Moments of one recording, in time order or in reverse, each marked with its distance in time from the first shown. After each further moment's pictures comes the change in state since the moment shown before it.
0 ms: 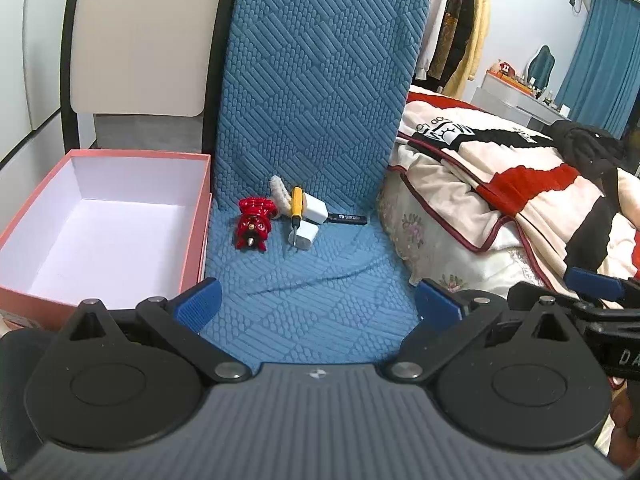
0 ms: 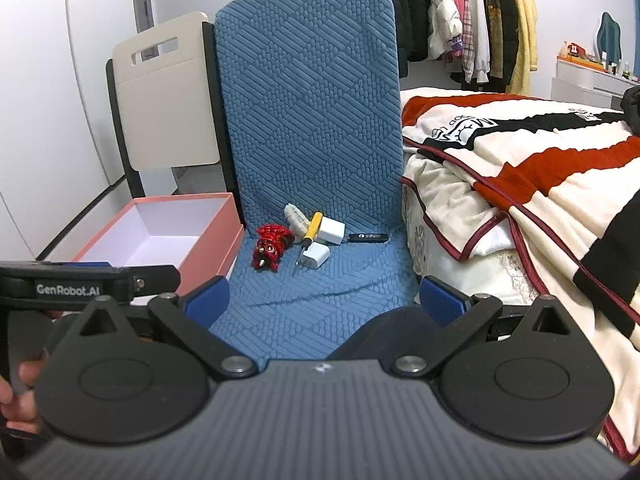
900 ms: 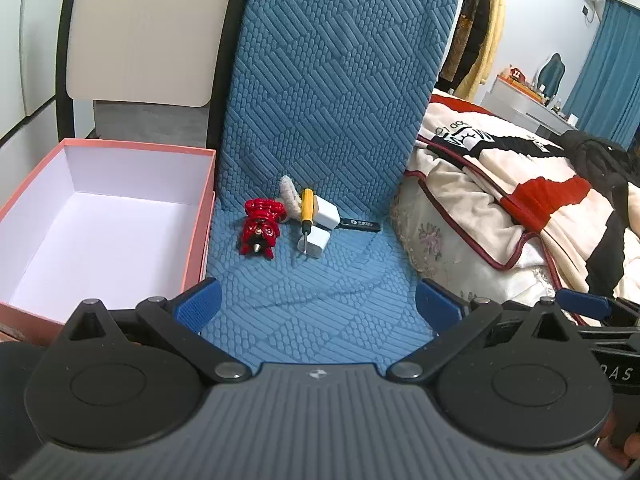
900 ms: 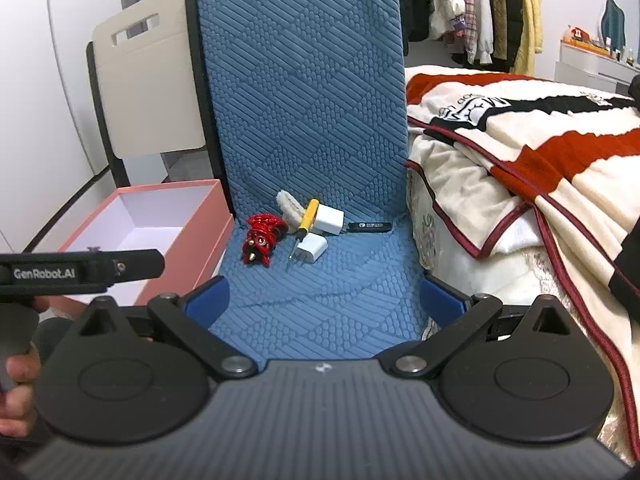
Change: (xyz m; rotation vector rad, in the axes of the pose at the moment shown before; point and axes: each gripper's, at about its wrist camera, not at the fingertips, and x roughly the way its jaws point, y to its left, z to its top) left arm 0.044 0.021 0.016 -0.043 0.014 0.001; right arm 0.053 -0.003 -0.002 0.024 0.065 -0.008
